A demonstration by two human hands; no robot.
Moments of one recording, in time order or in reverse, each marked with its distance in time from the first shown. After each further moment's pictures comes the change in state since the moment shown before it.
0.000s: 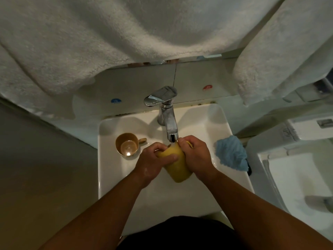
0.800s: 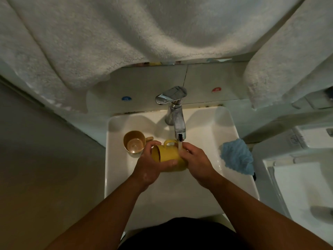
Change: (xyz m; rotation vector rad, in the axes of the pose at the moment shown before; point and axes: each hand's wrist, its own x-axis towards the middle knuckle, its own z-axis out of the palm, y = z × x) left_hand -0.022 -0.009 -0.014 -0.040 0.110 0.026; right_hand -0.016 0.006 0.010 0.132 -0.303 0.062
